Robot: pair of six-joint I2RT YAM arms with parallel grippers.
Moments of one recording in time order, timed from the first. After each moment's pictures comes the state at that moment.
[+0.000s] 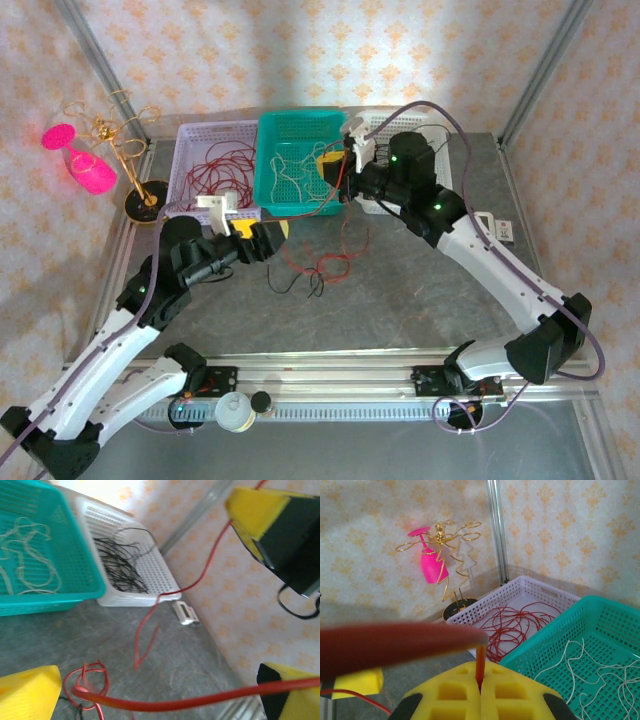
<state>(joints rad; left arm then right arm) -0.50 0.78 0.86 -0.31 0.25 -0.64 0.61 1.37 1.40 -0.21 -0.39 0.08</state>
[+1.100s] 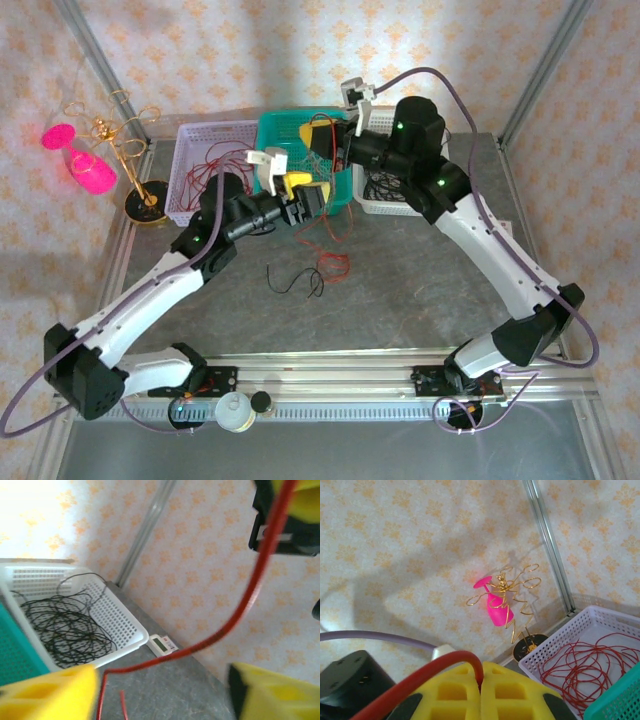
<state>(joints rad) -0.54 1.15 1.03 0.08 0.33 -0.48 0.62 1.48 1.69 -0.20 -0.56 0.41</state>
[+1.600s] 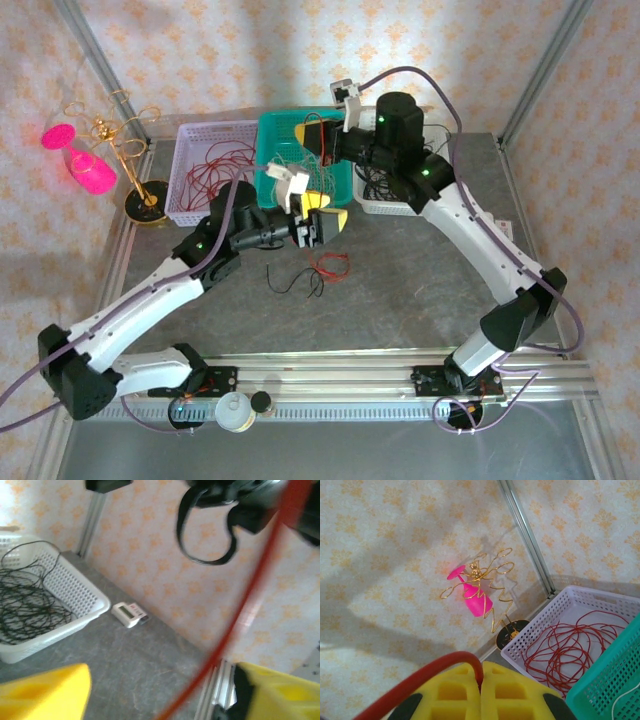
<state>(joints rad) -0.67 1.17 1.08 -0.04 0.39 -0.42 0.62 1.58 1.75 -0.27 -0.50 0.43</state>
